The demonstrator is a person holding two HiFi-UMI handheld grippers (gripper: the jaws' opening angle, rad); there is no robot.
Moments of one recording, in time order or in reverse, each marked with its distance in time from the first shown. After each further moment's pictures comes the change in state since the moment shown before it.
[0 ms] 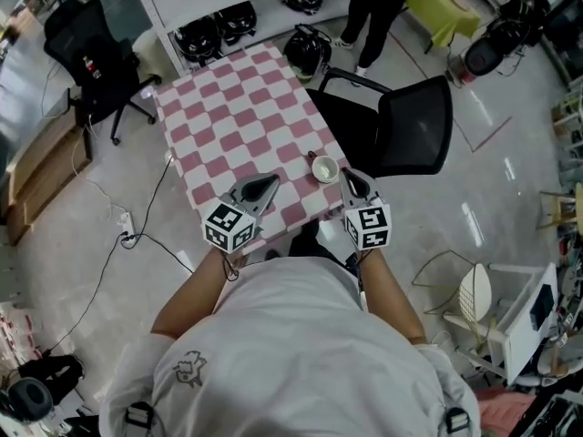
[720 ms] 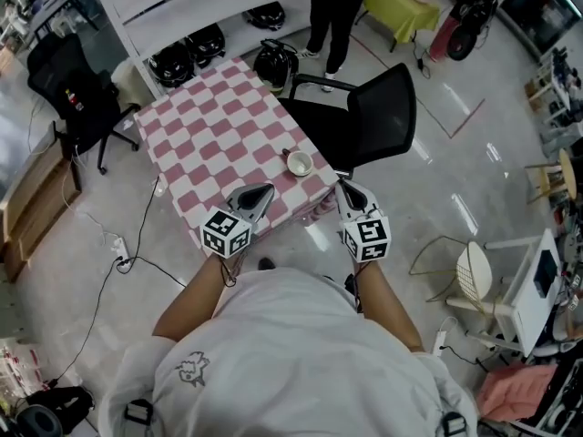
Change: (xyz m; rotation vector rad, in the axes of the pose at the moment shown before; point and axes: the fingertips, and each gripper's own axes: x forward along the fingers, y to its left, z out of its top) left arm 0.002 -0.080 -0.011 0.023 0.009 -0.110; right arm -0.117 -0.001 -0.006 0.054 -0.067 -0.117
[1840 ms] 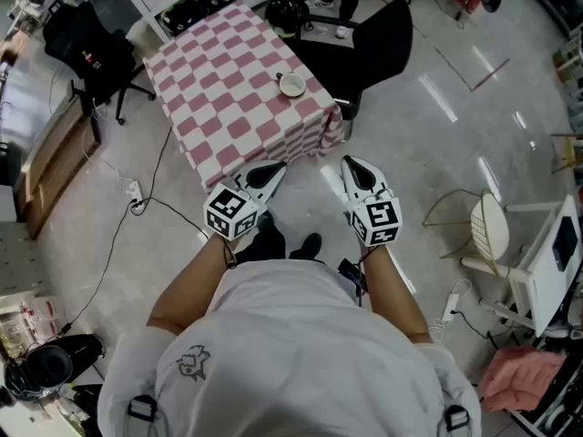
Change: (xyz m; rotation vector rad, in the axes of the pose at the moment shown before) left arm -0.032 -0.205 -0.046 0.071 0.101 -0.011; right arm -0.179 0.024 -0.066 0.096 -0.046 0.093
